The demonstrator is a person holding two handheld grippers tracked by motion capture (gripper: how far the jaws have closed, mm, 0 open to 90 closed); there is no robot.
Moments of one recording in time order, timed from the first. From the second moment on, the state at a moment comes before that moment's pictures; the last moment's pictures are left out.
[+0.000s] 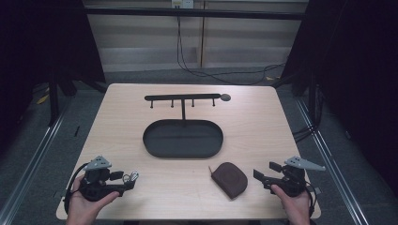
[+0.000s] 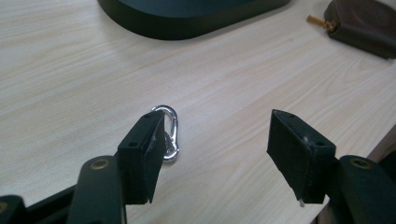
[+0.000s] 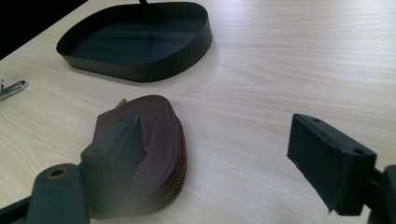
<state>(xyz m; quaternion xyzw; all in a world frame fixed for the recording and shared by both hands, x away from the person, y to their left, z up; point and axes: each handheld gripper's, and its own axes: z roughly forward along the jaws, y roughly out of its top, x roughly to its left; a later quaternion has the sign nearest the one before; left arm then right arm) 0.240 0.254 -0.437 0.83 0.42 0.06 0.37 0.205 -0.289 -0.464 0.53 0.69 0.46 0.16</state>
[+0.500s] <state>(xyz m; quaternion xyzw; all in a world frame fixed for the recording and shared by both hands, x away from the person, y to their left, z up) 0.264 0.250 -0.429 0.86 0.41 0.06 0.30 0.206 -0.288 -0.466 0.53 0.70 0.45 0.16</state>
